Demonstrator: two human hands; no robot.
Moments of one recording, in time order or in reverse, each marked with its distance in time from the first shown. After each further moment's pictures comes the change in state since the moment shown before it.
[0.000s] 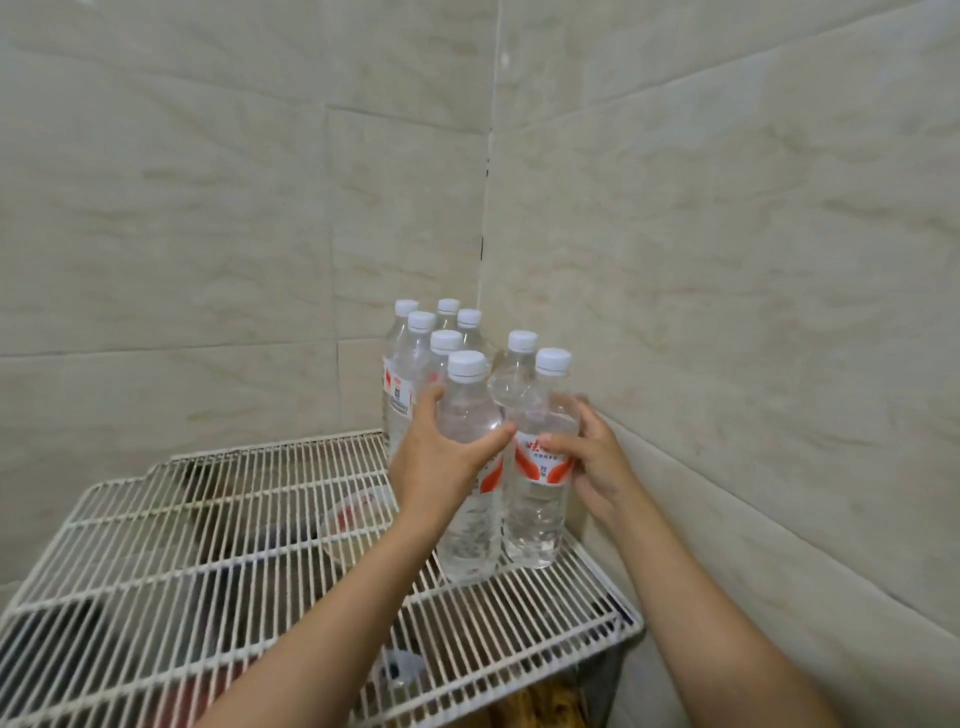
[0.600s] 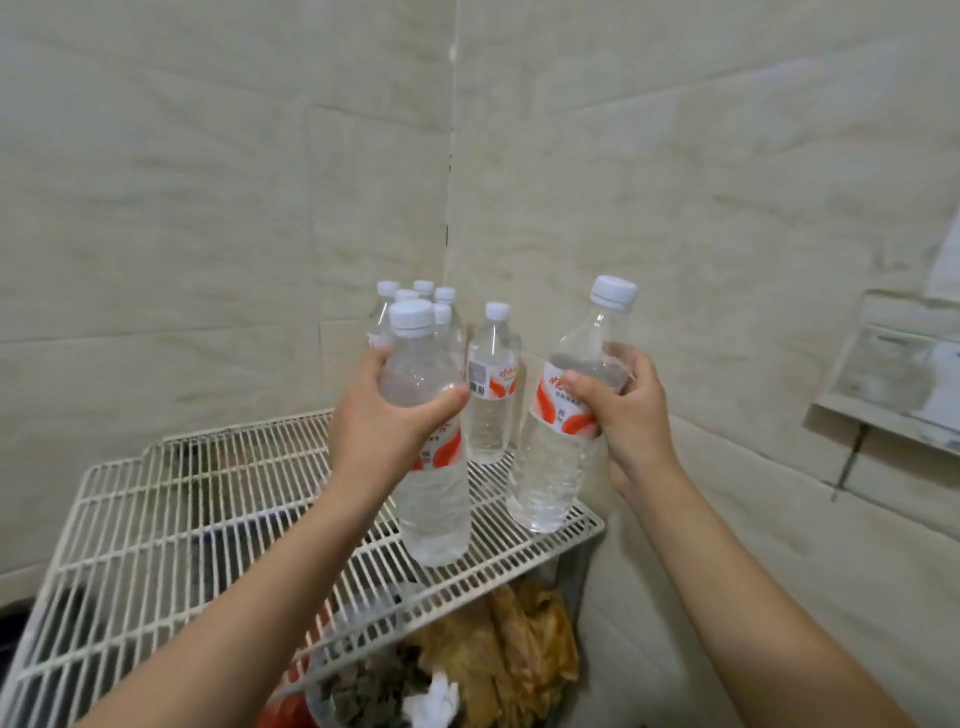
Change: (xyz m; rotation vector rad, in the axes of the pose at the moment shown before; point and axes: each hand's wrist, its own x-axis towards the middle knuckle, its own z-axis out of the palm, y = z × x) left_hand -0.056 0.018 -0.109 -0.240 -0.122 0.117; right_hand -0.120 -0.052 0.046 -0.199 0.360 -0.309
